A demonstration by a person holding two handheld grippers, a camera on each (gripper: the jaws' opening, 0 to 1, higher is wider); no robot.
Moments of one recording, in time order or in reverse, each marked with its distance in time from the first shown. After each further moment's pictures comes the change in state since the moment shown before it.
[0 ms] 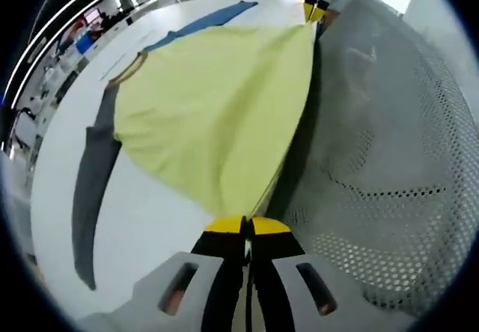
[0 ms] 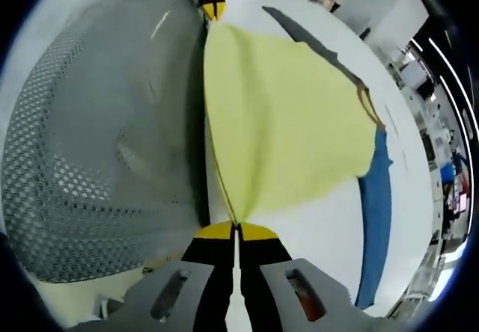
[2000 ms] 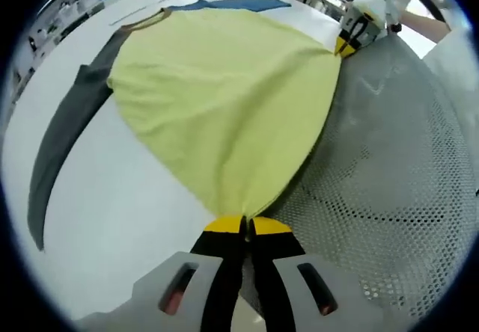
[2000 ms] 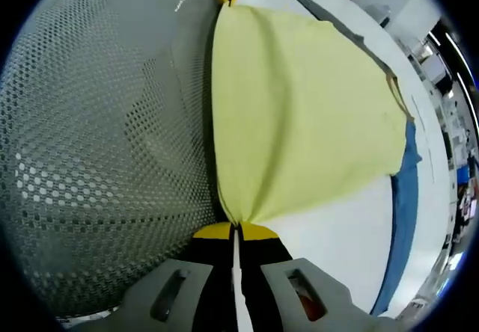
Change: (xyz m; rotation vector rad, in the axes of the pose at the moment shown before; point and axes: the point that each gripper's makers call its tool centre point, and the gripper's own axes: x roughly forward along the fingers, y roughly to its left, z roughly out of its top) left arm 0.016 -0.005 -0.014 -0.309 0.012 -0.135; right arm 0.030 0.019 -0.010 0.011 0.055 0.114
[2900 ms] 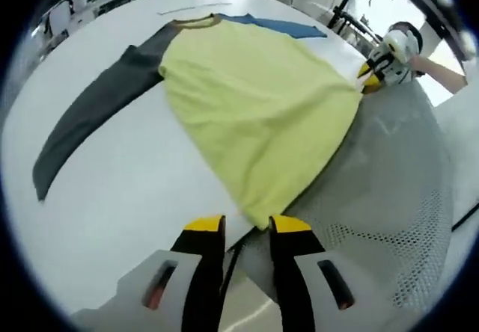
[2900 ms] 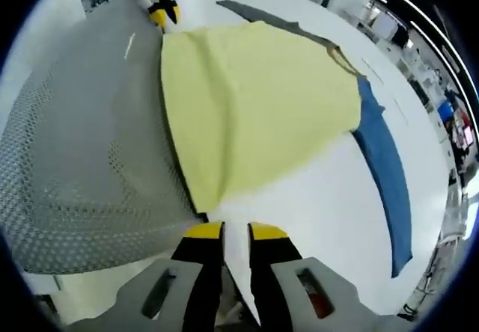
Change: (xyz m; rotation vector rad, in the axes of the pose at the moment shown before) left arm -0.038 0.021 0.008 -0.246 -0.149 0.072; right arm -0.037 -0.026 -0.015 0.294 -0.097 -0.133
